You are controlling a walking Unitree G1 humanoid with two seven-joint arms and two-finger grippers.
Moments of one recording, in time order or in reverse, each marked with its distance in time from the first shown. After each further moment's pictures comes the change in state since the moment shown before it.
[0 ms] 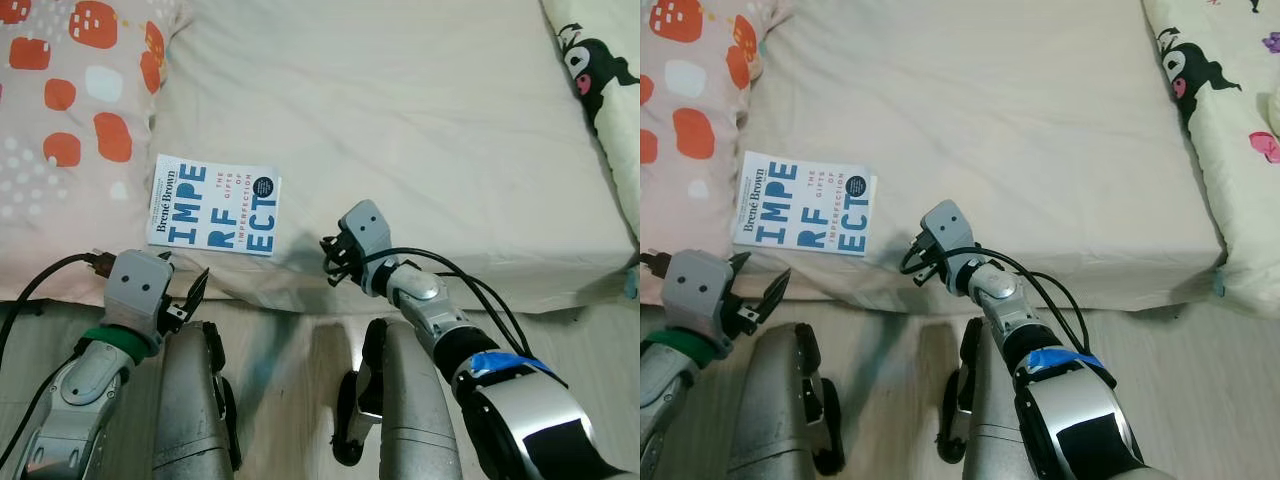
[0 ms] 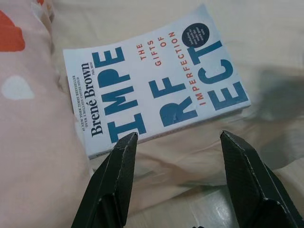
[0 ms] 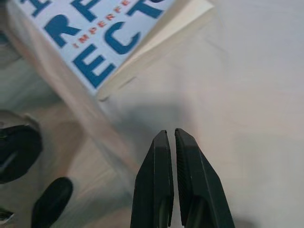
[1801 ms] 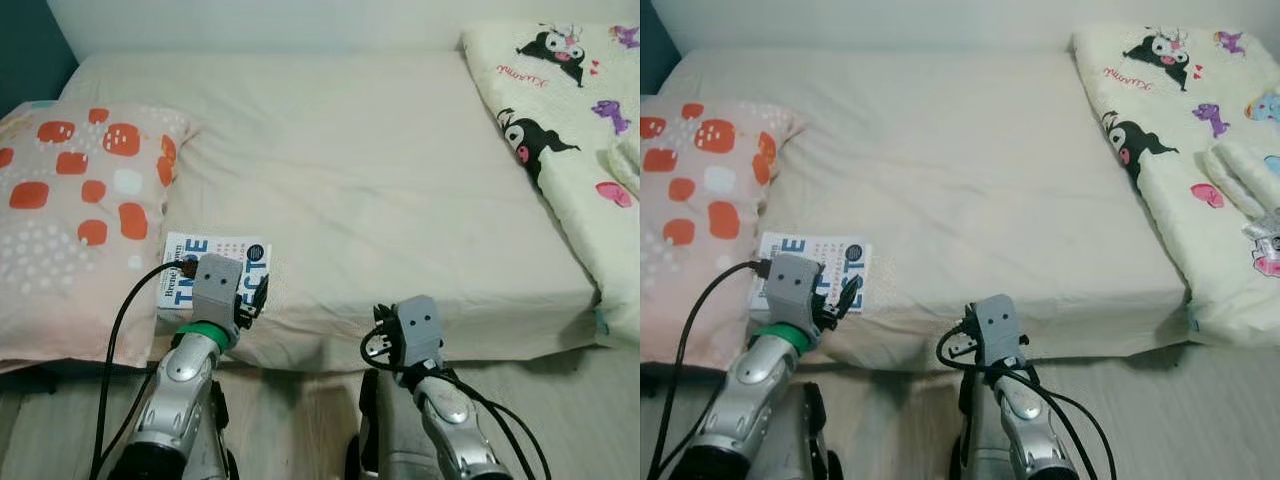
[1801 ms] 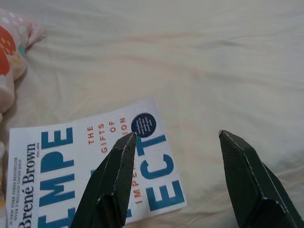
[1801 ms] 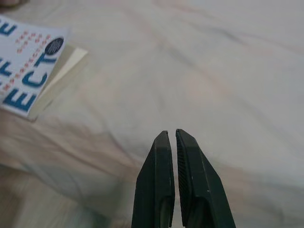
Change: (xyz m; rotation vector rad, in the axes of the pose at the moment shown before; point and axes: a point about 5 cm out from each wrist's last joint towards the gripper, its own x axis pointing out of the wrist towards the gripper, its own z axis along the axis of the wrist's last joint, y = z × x) left arm 0.057 -0.072 -0.041 -0.219 0.064 -0.007; right arm -0.088 0.039 -0.083 0.154 0.013 -0.485
